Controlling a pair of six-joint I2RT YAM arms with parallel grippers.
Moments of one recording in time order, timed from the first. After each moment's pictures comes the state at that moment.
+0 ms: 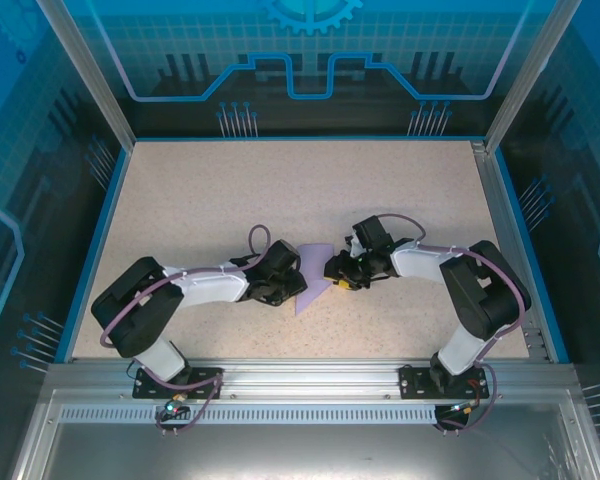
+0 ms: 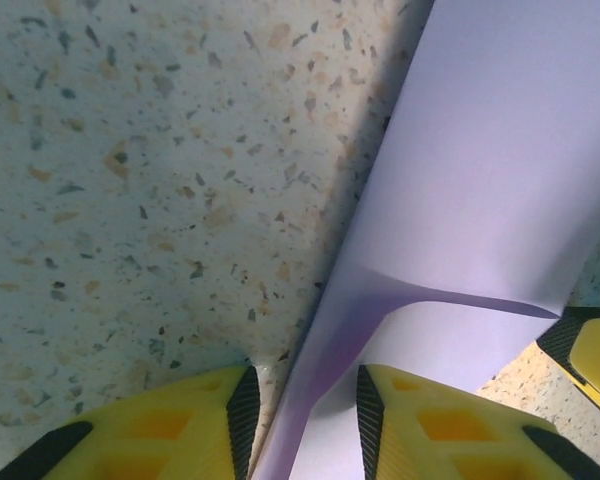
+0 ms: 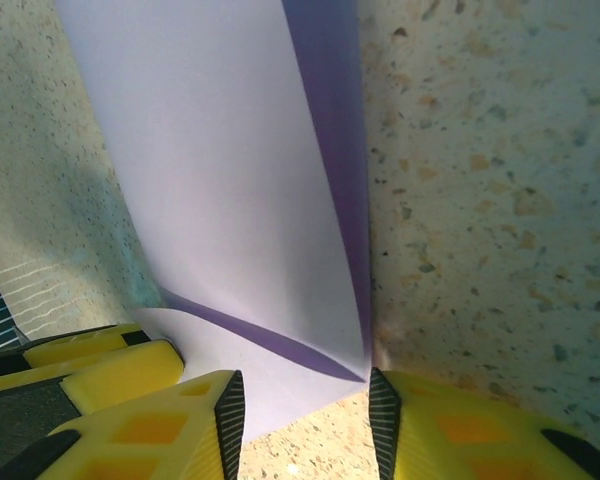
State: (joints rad) left arm -0.75 1.62 0.76 -0.19 0.07 -1.22; right arm 0.49 1.68 0.79 -0.20 -0.53 0.84
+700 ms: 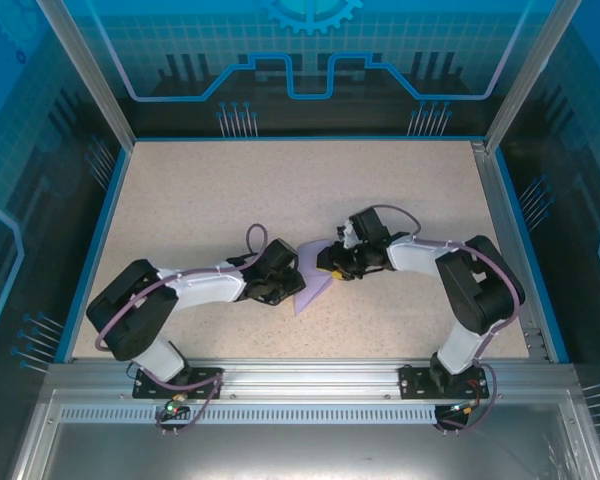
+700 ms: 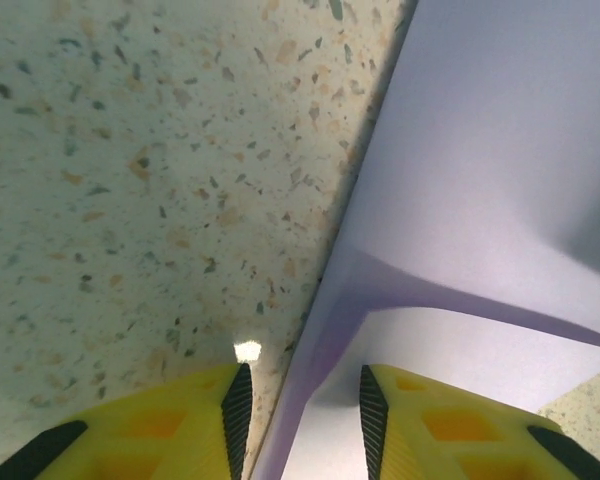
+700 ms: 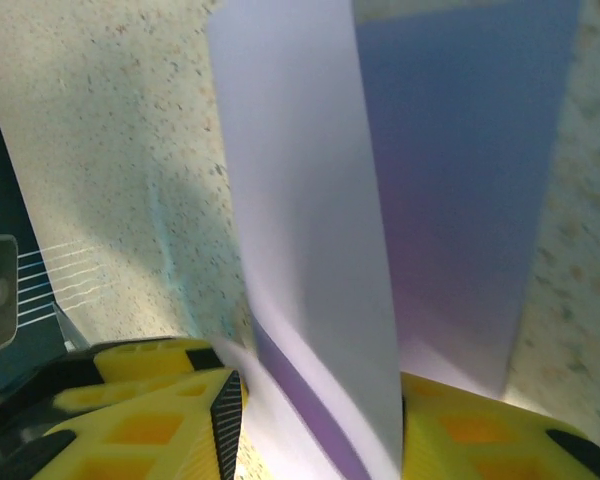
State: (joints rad) left arm -0.74 1.56 0.75 -0.22 0.07 -1.21; right arm 0.49 1.74 0.87 -0.15 -0.61 0.78
